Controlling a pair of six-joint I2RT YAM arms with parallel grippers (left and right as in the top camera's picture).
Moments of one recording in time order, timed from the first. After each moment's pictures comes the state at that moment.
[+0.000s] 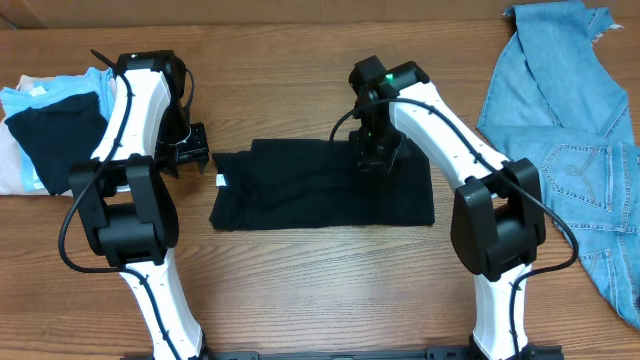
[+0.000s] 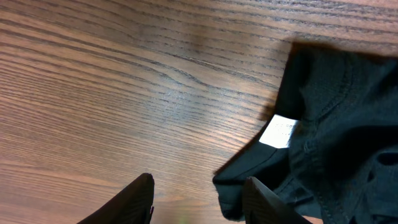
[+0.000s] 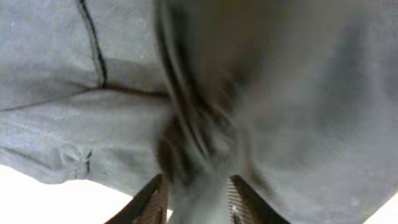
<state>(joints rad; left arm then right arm) 0.08 2.22 1.87 -1.47 -0.04 -0.21 0.43 2.17 1.85 -1.30 -0.13 0.25</state>
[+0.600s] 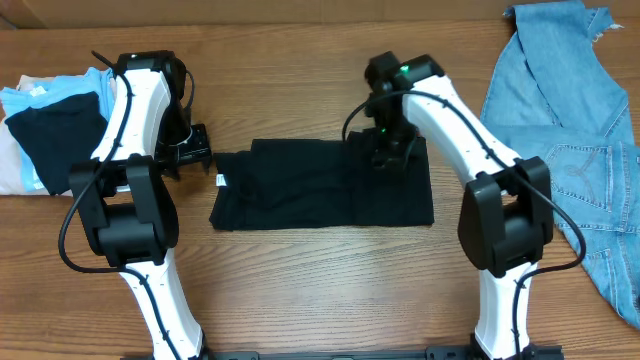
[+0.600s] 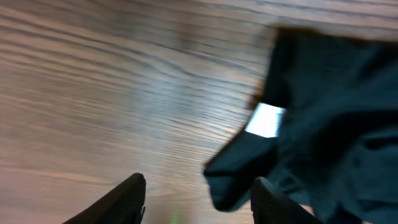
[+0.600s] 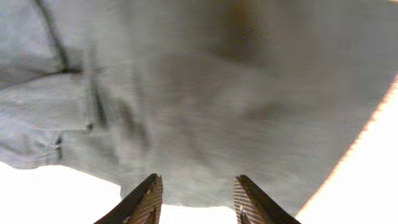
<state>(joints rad) 0.08 2.22 1.87 -1.48 0.02 -0.19 0.36 2.17 1.88 -1.38 -0.11 0.17</state>
